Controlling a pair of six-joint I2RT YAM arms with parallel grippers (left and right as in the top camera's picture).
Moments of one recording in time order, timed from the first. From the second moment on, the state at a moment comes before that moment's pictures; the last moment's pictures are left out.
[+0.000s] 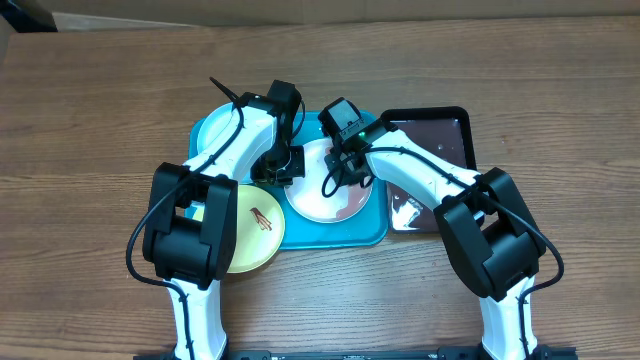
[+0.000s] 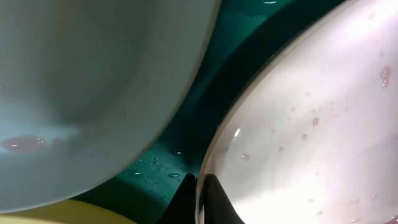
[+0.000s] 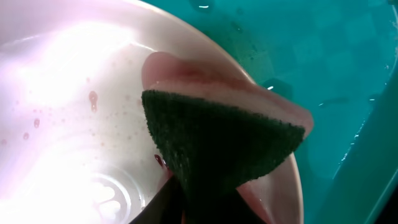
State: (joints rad) left arm -0.30 2.11 1.53 -1.04 0.07 -0.37; right arm 0.61 2.13 1.51 -0.68 0.05 0.16
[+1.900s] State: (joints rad) left arm -0.30 2.11 1.53 -1.05 0.07 -0.36; right arm 0.41 2.15 1.72 -0.99 -0.61 0.10
